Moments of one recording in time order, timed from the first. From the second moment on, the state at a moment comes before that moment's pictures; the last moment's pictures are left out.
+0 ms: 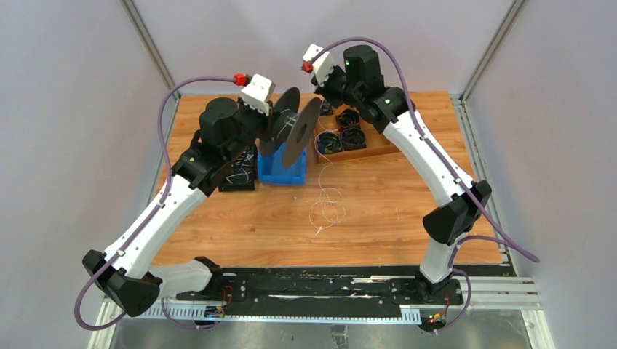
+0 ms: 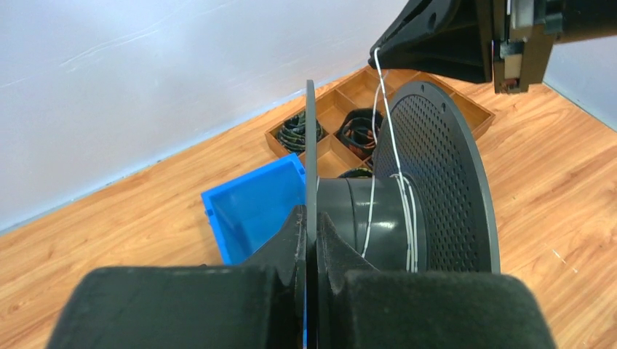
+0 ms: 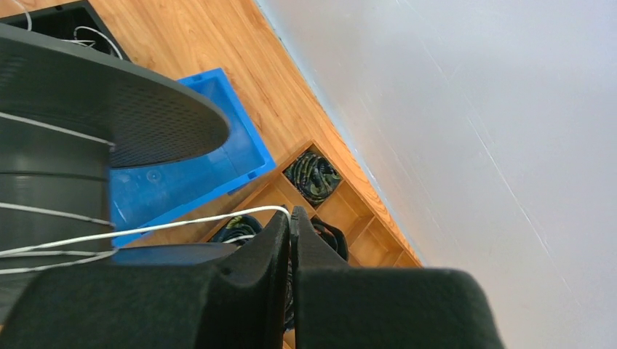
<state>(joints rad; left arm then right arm) -0.57 1.17 1.32 -0.26 -0.06 0.06 0.62 1.80 2.05 -0.59 -0.11 -0.56</state>
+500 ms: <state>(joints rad) -0.57 1.15 1.30 -0.33 0.01 0.05 0.42 1.80 1.96 -0.45 -0.28 -0.41</state>
